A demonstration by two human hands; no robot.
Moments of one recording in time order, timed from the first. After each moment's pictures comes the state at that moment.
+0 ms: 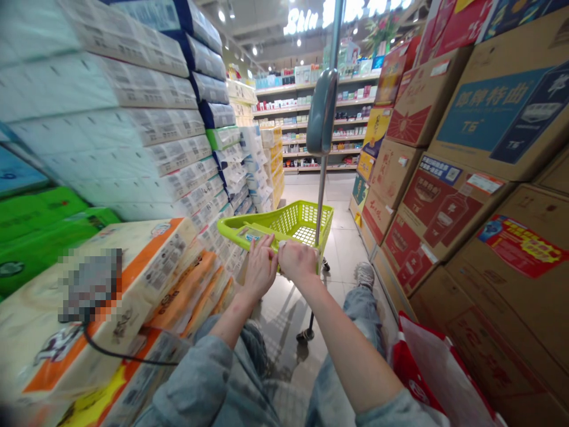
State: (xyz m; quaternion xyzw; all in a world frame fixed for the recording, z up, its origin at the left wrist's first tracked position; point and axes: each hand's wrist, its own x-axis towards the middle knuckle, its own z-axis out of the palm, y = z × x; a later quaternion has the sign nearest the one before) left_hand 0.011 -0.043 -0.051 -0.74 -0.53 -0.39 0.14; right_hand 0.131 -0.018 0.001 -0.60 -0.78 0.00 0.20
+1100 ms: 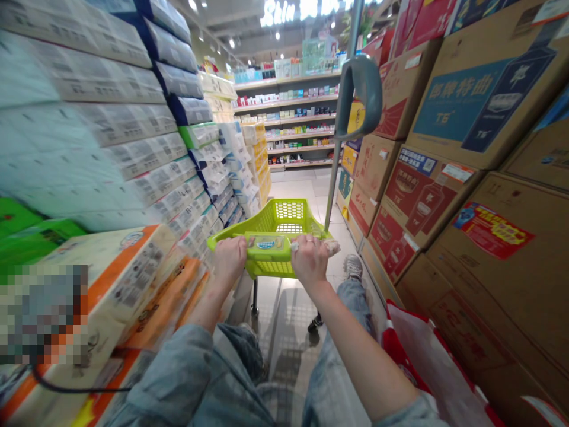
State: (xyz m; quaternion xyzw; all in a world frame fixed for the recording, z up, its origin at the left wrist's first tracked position) left_hand -0.020 -0.012 -0.019 -0.67 -0.68 -0.20 0.21; right_hand 0.187 -0.003 -0.029 -0.61 -0.72 -0.14 0.30
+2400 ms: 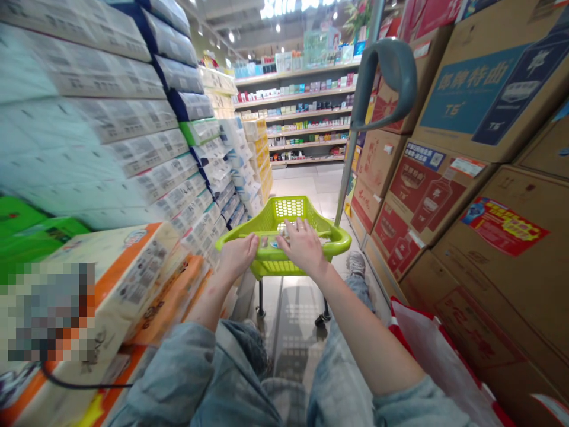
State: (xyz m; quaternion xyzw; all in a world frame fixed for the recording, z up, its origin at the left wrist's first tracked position) left_hand -0.011 -0.014 -0.003 -0.70 -0.69 -0.11 0.12; right_hand 0.174 0.013 -0.004 -0.53 -0.81 0.00 0.26
